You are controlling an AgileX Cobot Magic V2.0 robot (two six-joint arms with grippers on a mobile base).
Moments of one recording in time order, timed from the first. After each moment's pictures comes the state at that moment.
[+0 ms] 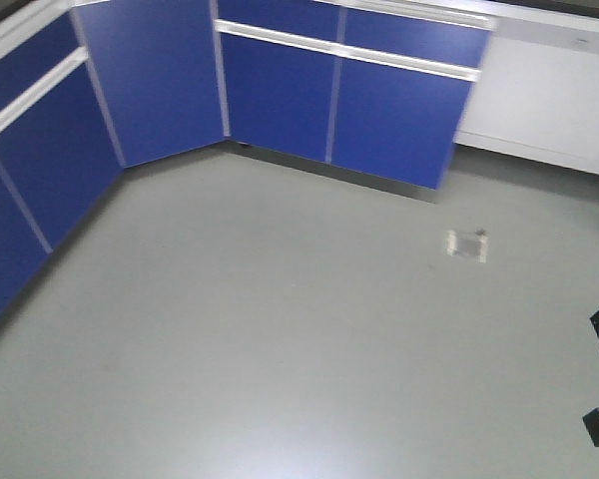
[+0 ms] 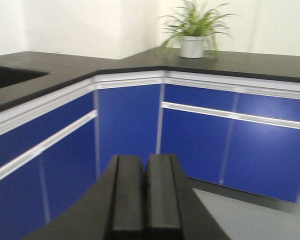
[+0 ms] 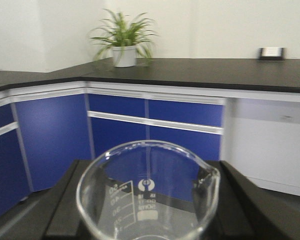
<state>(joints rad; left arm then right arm) 0.01 -0.01 0.03 0.15 0.11 -0.26 0.10 -0.01 0.03 -0.01 0.07 0.07</state>
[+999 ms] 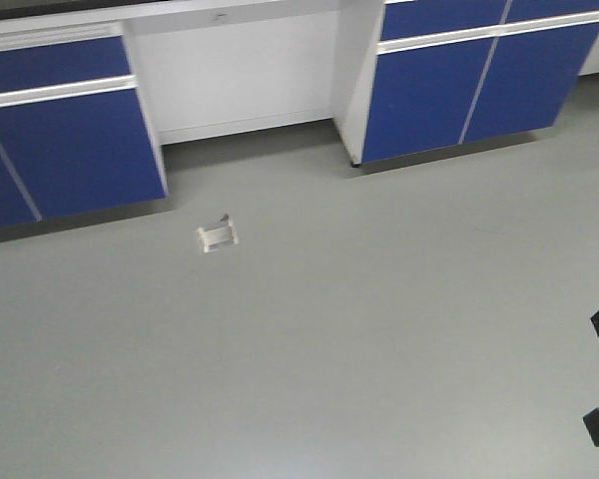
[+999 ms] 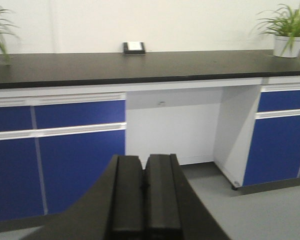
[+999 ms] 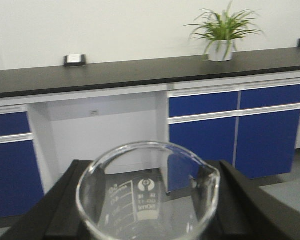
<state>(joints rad) 0.01 -0.01 0.03 0.15 0.11 -0.26 0.10 -0.01 0.03 -0.01 0.07 0.07</state>
